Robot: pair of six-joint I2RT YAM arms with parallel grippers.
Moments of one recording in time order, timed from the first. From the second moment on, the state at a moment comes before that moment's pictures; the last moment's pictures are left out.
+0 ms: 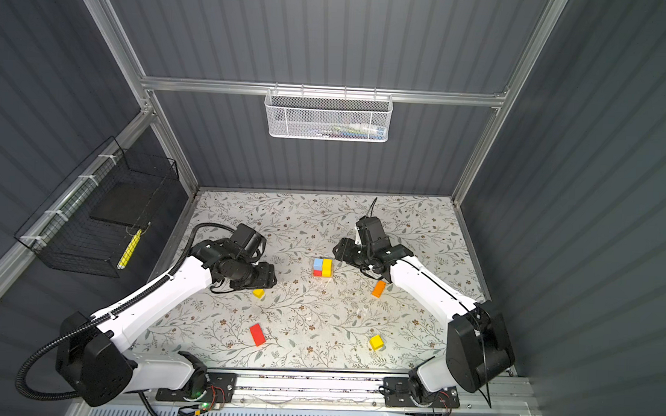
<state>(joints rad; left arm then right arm) -0.58 1.31 1.07 -1.01 0.07 -0.56 0.51 1.45 1.06 -0.38 -0.19 0.71</state>
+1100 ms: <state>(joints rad) -0.75 1.38 0.72 -0.91 0.10 -0.86 0.51 1.33 0.95 -0.37 -0.11 0.71</state>
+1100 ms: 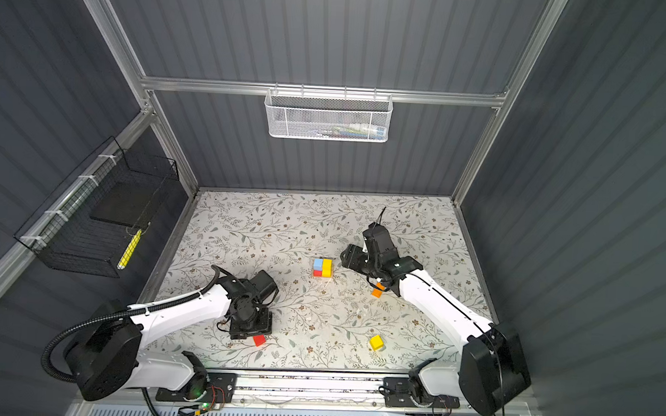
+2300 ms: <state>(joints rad) -0.79 1.41 0.97 -0.76 0.11 -0.38 0.47 1.21 0.95 -0.52 -0.01 0.68</state>
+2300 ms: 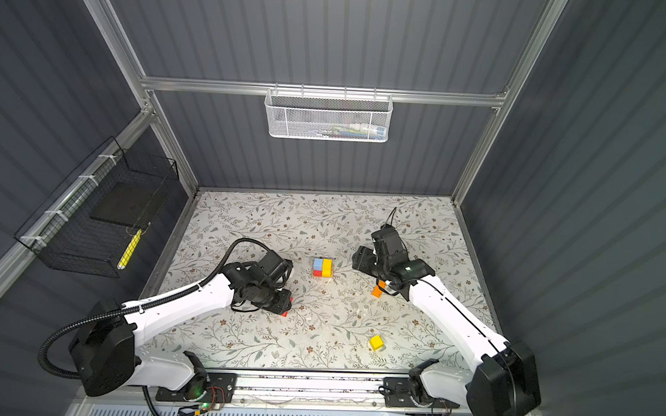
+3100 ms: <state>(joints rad) -1.05 1.88 1.44 -0.80 0.07 0.02 0.38 0.88 0.91 -0.66 0.09 0.65</state>
